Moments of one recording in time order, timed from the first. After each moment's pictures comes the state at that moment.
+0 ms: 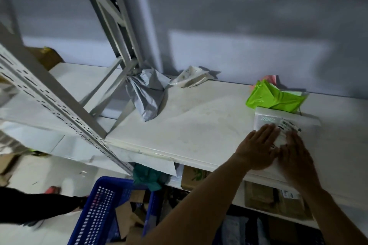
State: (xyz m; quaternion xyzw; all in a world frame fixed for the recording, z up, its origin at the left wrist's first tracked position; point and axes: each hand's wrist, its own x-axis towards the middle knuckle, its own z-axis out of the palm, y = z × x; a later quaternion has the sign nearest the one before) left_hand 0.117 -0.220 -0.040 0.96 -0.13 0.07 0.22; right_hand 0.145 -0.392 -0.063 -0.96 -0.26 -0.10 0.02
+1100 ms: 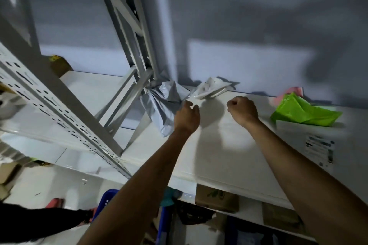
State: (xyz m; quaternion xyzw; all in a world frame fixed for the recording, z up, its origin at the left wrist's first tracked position) left_hand 0.107 0.062 0.052 0.87 0.32 0.07 0.37; right_hand 0.211 -0.096 0.065 -0.93 -0.09 0.10 0.34
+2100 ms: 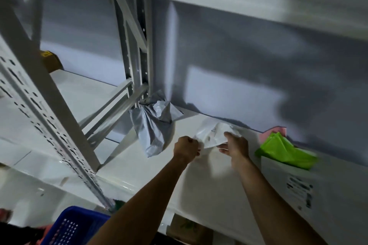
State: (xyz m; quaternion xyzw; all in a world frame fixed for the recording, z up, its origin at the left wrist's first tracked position) left_hand 0.124 0.038 0.018 0.68 0.37 0.04 0.64; right_hand 0.213 -0.100 0.046 -0.72 0.12 0.17 0.66
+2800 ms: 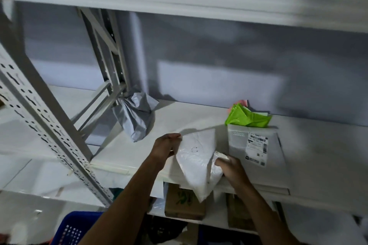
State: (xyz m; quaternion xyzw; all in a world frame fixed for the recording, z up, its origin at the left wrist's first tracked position) left_hand 0.029 -0.010 0.046 0.58 0.30 0.02 0.76; right_hand 0.053 -0.247 0.041 -0.79 0.00 0.16 0.59
